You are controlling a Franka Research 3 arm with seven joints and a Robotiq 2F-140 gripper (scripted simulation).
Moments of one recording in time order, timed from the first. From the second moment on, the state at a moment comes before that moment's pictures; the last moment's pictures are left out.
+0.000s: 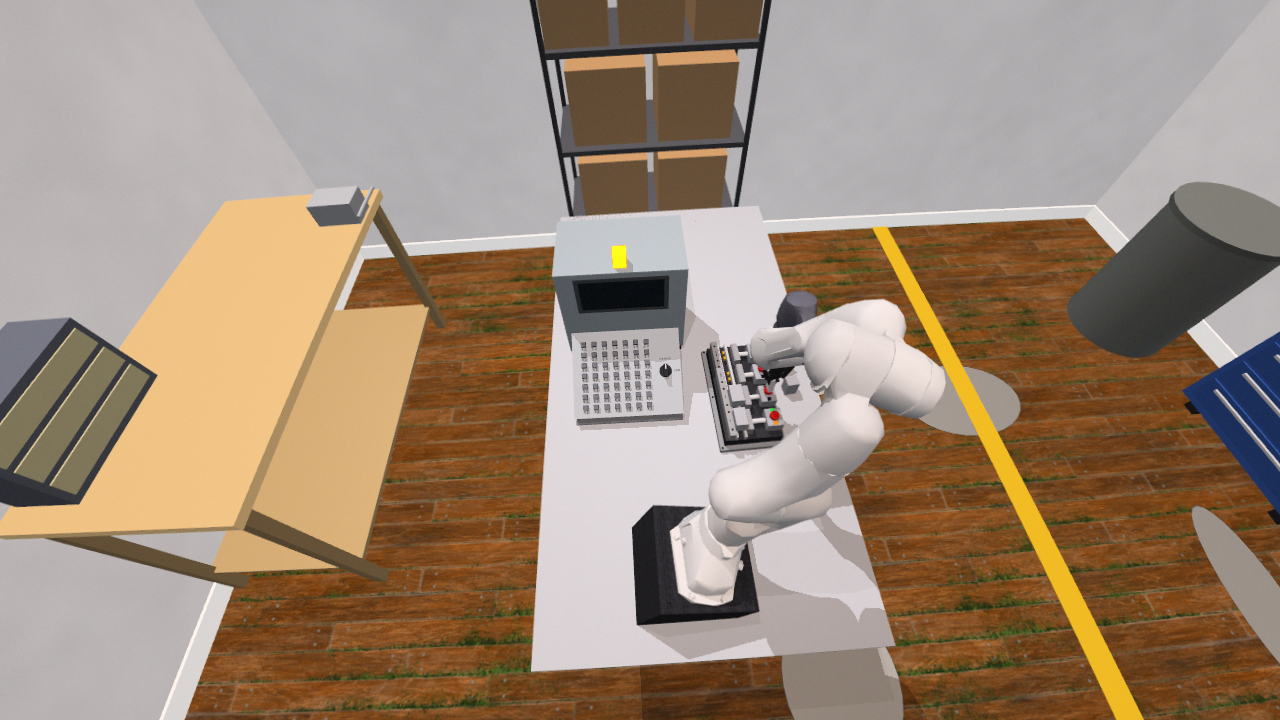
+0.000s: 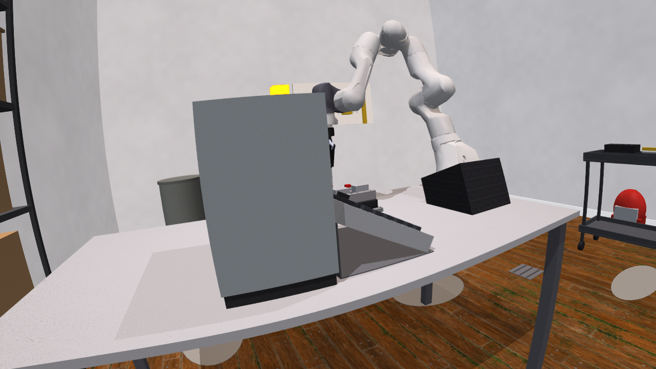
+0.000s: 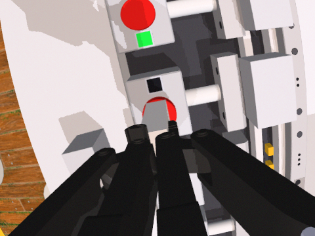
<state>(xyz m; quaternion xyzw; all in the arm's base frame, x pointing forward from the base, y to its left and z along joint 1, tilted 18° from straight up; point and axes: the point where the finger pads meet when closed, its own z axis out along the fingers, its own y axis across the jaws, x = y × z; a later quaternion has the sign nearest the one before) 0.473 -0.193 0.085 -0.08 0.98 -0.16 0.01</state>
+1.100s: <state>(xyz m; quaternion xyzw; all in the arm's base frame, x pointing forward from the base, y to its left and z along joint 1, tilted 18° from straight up) 0.473 -0.194 0.082 -0.08 0.98 -0.16 0.01</state>
